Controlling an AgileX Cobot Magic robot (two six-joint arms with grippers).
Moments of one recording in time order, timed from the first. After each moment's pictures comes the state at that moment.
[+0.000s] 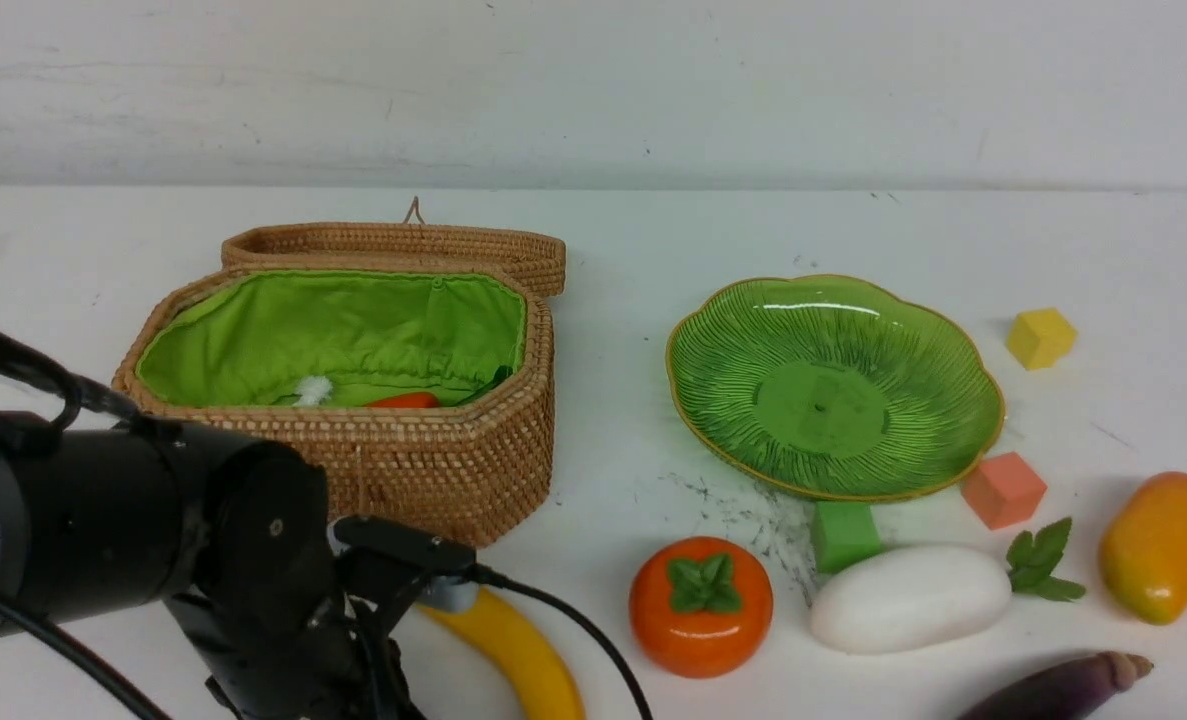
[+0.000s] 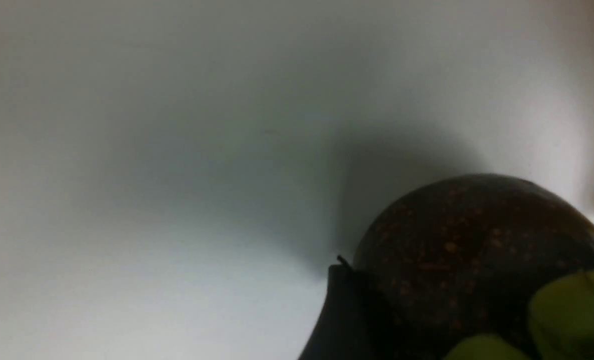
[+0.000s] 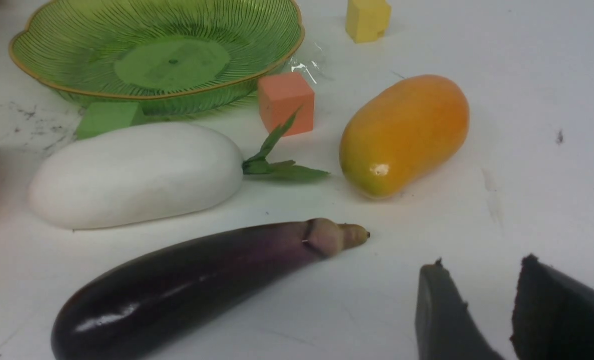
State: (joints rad) right arm 0.08 -0.01 0.01 -0.22 0.40 0.21; left arm -0.54 1.58 -0.82 -0.20 0.78 0.05
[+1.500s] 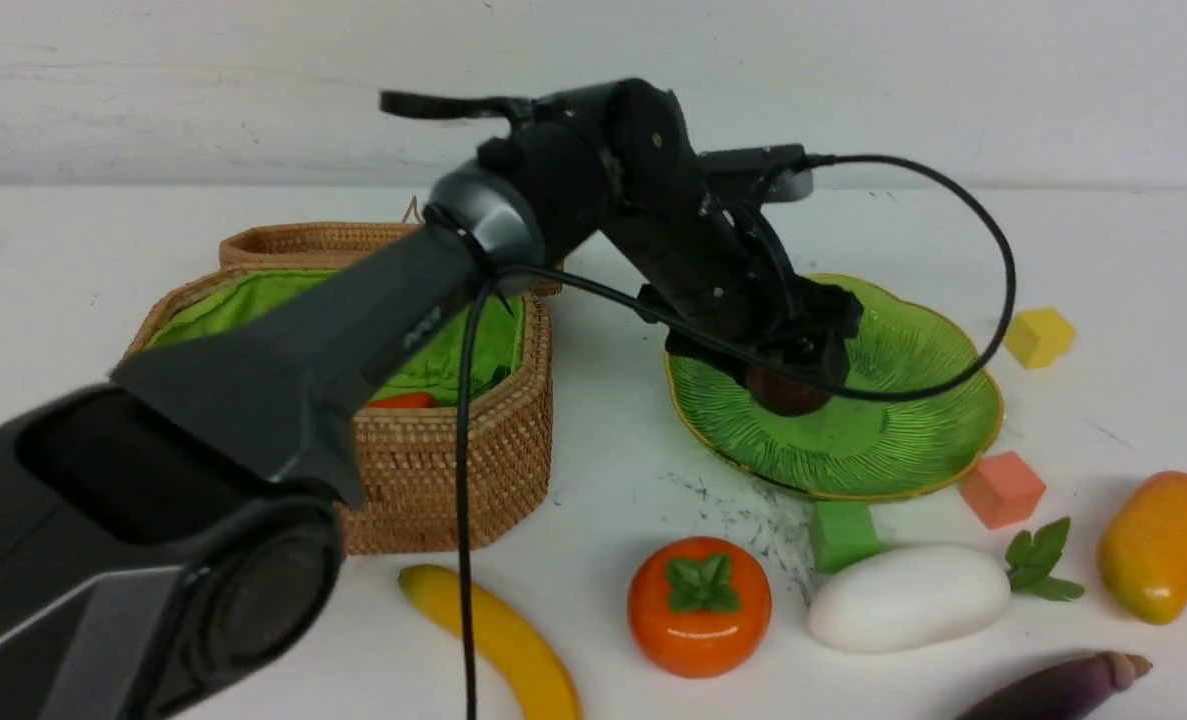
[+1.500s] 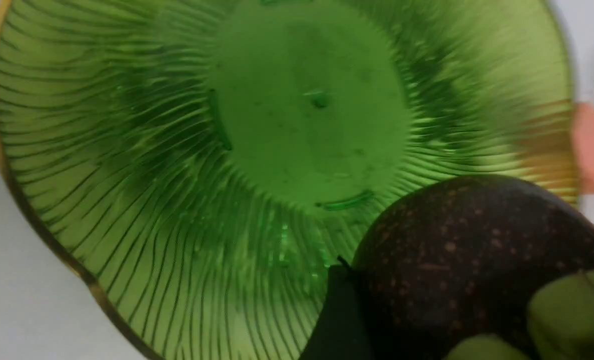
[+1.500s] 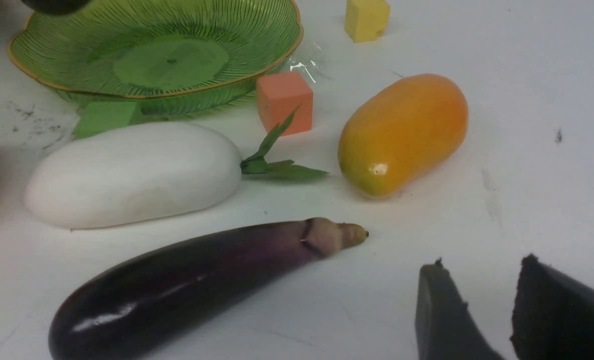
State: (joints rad) right arm 0.08 -0.01 0.01 -0.22 0.40 0.21; left arm -0.60 2.43 -2.36 -0.36 0.99 -0.01
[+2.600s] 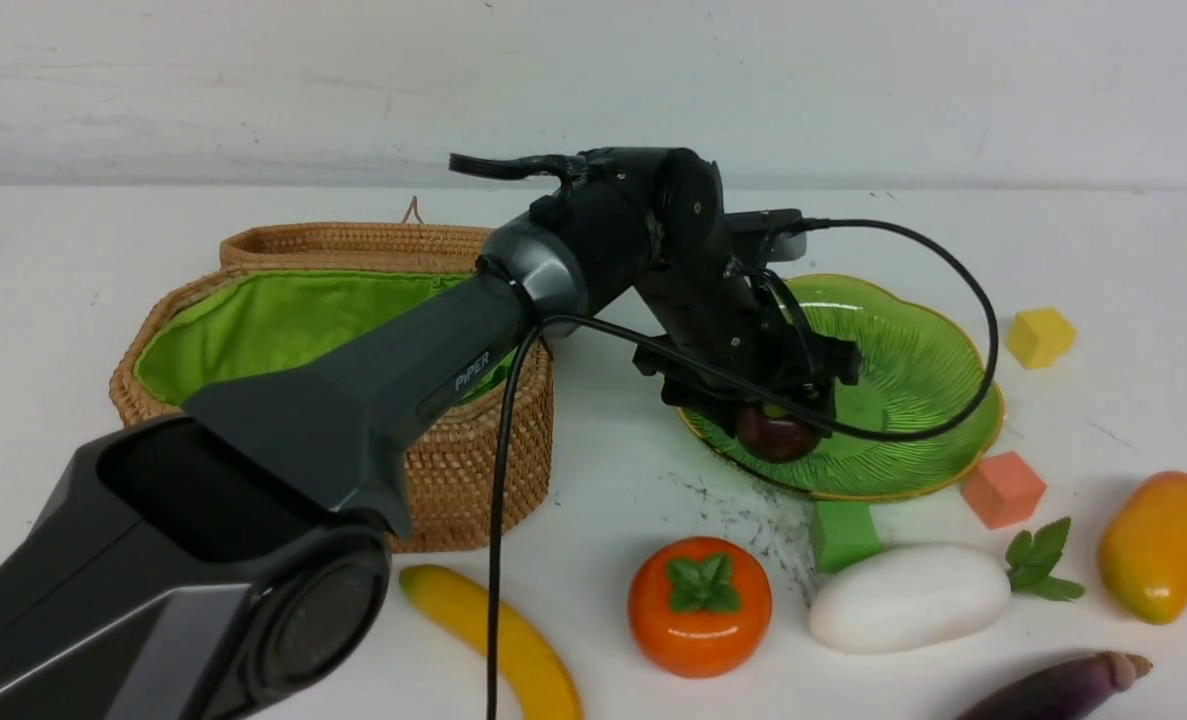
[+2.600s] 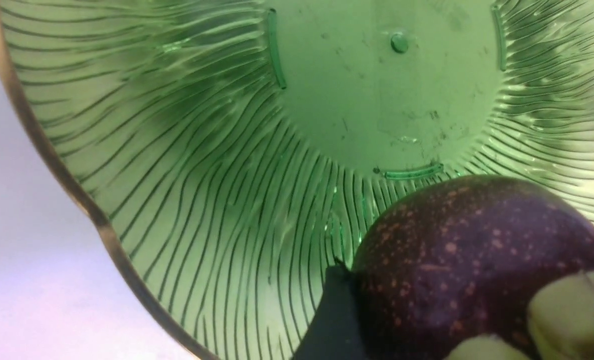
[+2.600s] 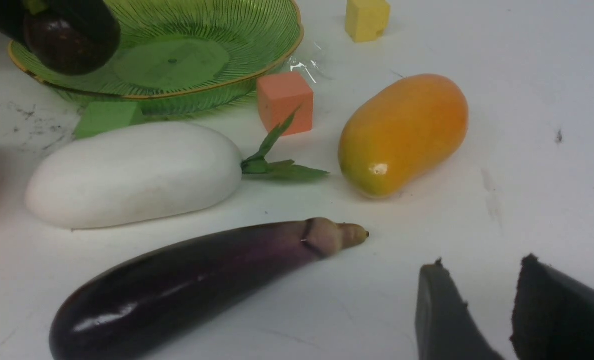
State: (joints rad) right arm 0.08 -0.01 0.01 -0.22 0.40 0.21; left arm -0.62 2.48 -2.38 -0.29 1.02 -0.16
